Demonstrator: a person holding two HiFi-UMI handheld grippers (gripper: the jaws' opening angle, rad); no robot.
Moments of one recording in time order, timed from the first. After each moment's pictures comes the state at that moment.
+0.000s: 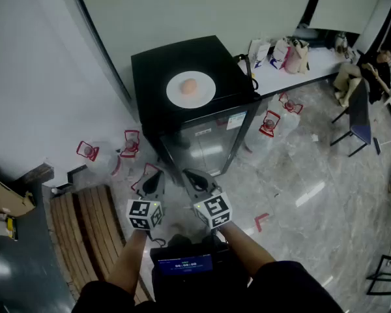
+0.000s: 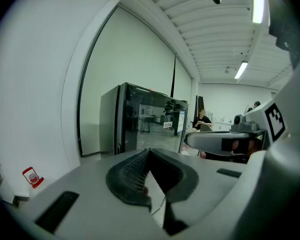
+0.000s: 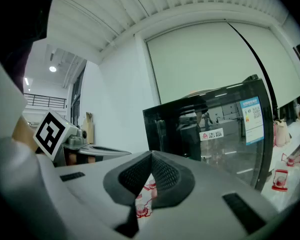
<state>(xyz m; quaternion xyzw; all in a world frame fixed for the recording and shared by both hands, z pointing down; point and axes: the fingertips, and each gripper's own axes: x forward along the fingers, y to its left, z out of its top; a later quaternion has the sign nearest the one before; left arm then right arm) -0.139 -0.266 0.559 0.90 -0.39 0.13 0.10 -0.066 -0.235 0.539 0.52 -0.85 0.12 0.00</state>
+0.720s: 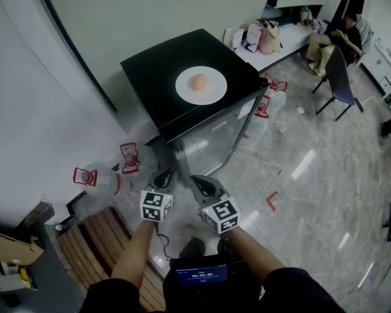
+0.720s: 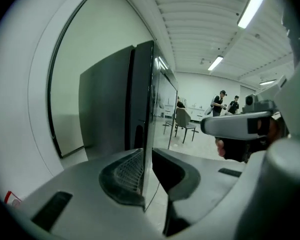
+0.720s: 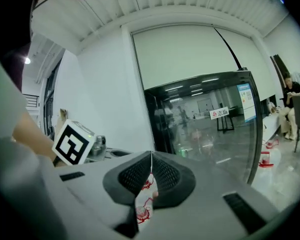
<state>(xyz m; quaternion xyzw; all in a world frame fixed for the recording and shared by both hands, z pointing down) -0.175 -0.330 0.631 0.95 -0.23 0.20 0.09 -0.135 -0.262 0.573 0.62 -0.77 0.15 0.00</state>
